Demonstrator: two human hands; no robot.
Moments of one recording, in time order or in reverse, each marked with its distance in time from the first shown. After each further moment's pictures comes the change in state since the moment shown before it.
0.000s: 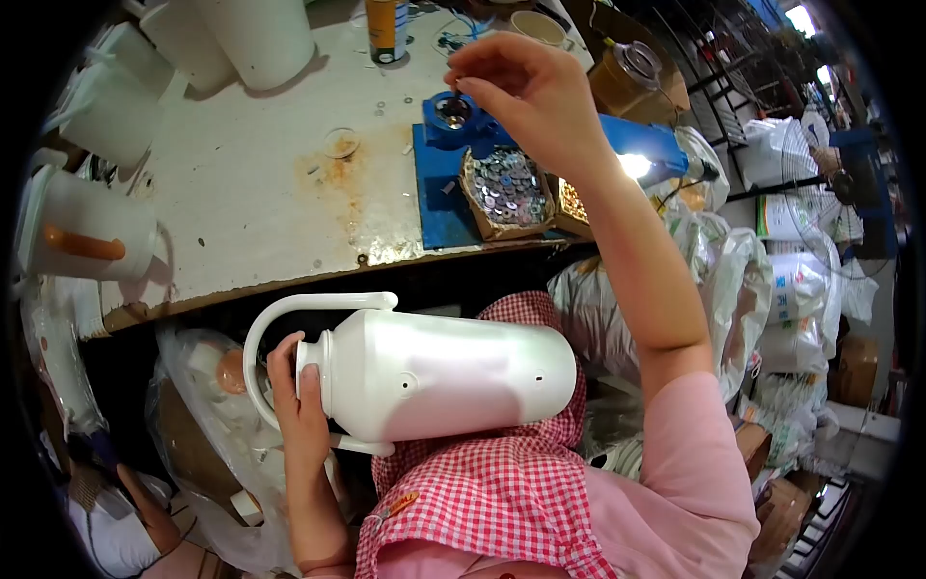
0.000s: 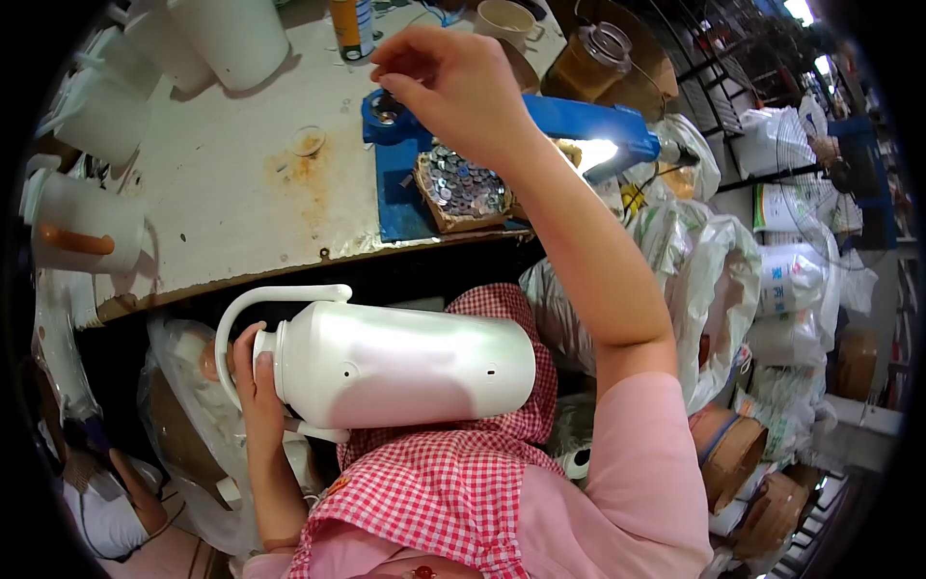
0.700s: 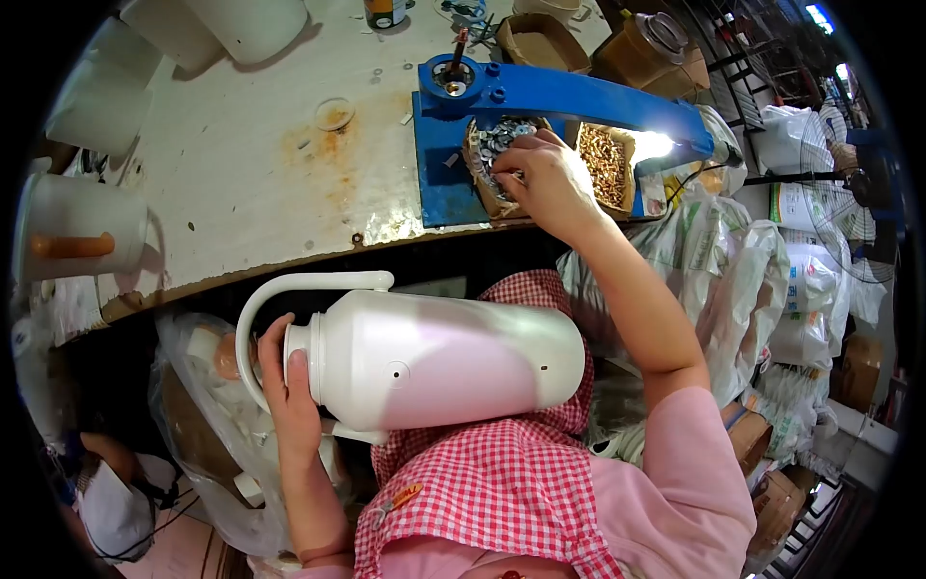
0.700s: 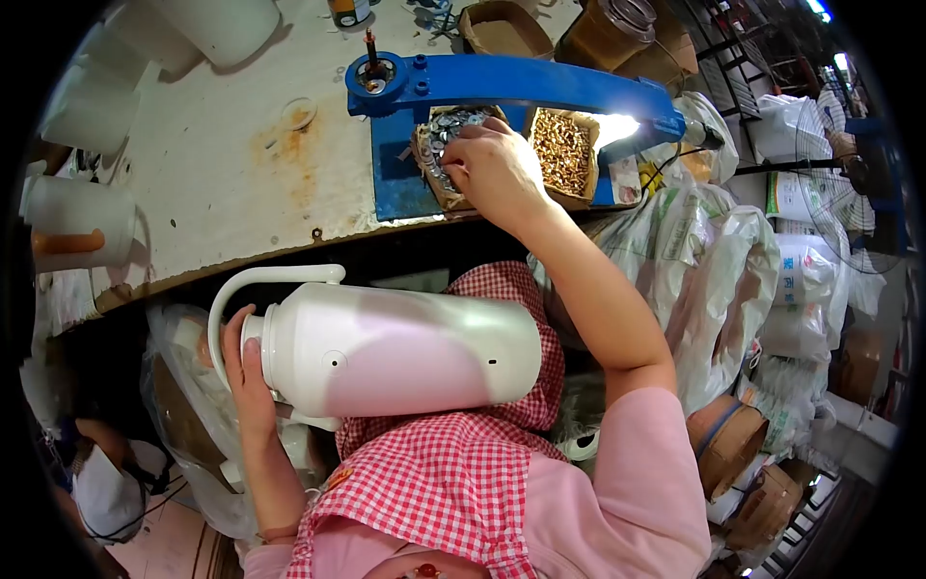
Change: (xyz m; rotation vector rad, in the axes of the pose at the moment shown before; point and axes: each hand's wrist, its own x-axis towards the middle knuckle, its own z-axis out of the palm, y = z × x) left_hand 0.006 0.002 0.004 -0.026 0.012 -0.061; right_hand -0.108 0.064 0.007 -0.697 -0.379 0.187
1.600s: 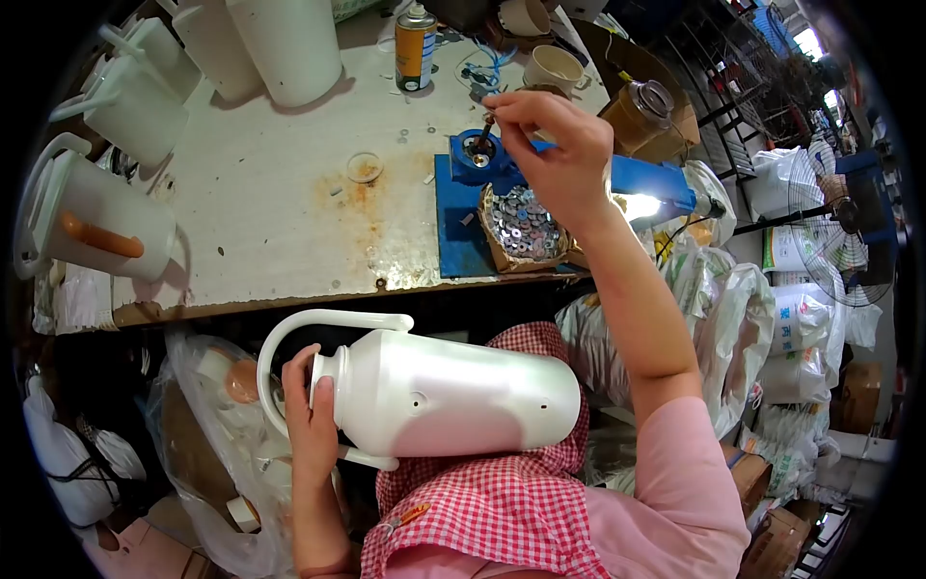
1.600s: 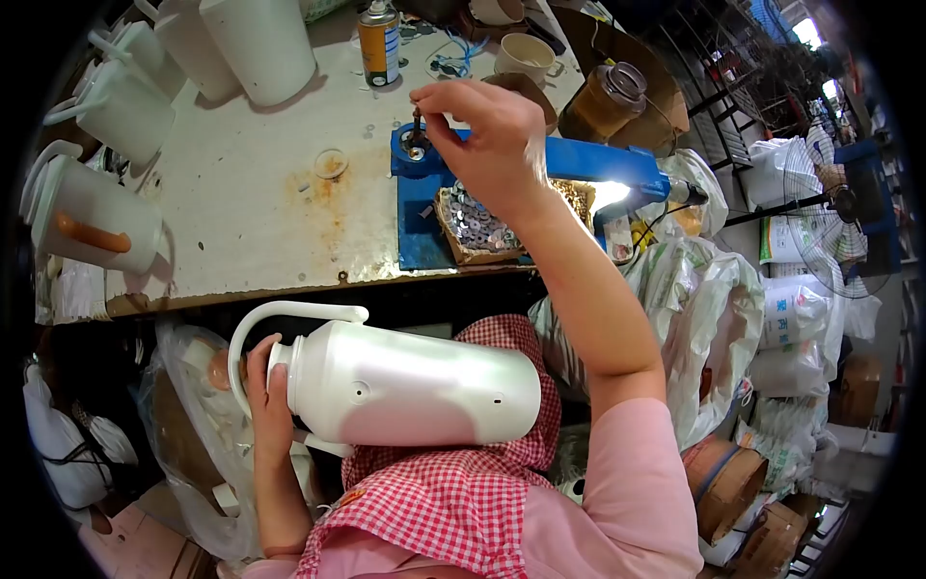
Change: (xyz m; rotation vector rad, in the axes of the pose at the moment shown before) left_hand -0.001 -0.010 -0.004 -0.052 0.004 0.065; right_hand 0.079 -0.048 -0.078 0.364 0.709 -0.387
